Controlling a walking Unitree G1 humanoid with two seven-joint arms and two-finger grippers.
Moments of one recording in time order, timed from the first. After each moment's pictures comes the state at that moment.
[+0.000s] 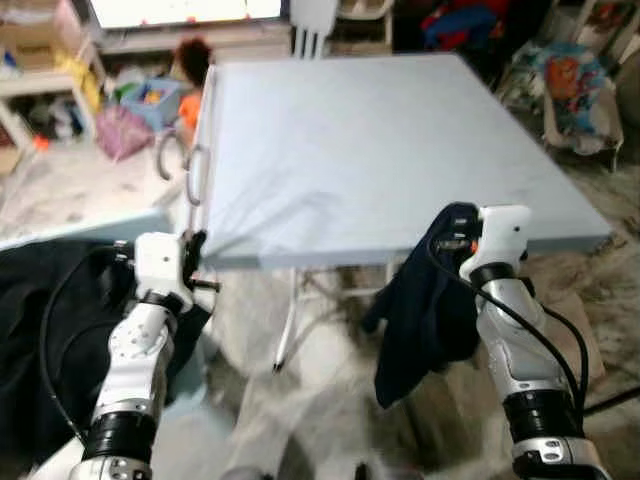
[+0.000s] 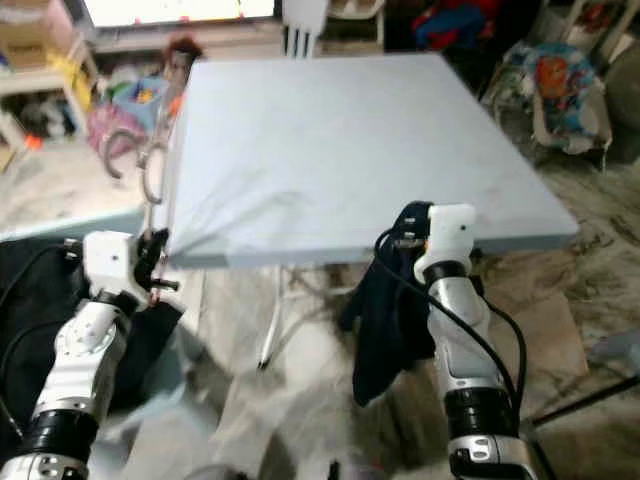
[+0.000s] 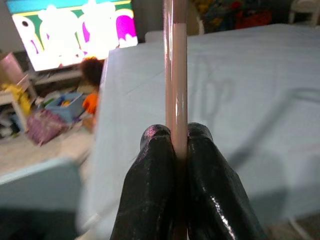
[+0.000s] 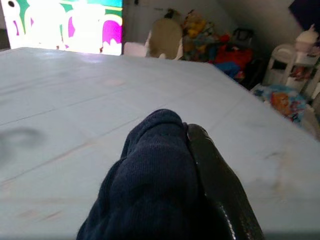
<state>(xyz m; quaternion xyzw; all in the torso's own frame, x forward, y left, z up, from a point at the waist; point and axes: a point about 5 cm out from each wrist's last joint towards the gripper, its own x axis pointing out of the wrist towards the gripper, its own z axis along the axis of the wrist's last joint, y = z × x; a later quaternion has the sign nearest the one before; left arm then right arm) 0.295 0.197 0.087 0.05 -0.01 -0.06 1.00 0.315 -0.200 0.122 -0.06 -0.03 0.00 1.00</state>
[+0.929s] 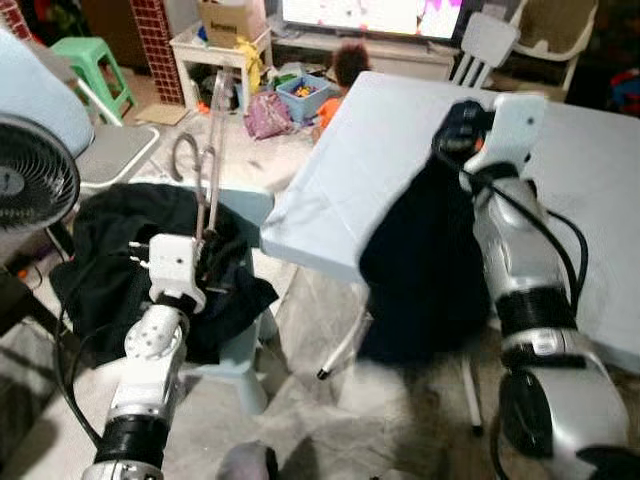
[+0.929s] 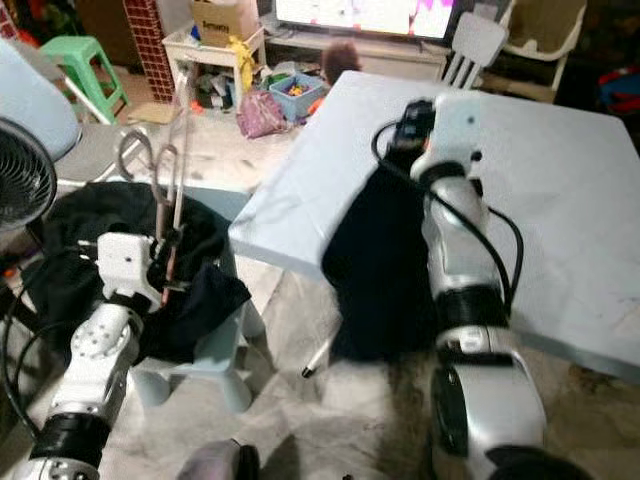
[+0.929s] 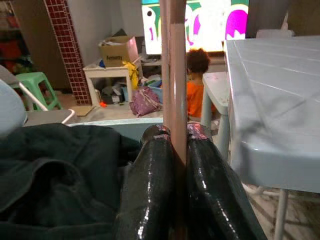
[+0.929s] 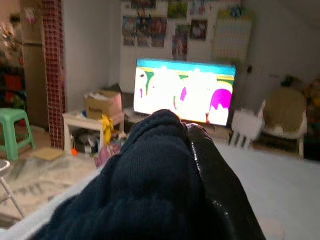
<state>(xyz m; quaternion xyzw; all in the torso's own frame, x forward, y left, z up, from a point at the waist) 0.292 0.181 0.085 0.04 -0.01 -0.05 1.00 0.384 -0.183 0.215 -0.02 -0.12 0.01 0.99</state>
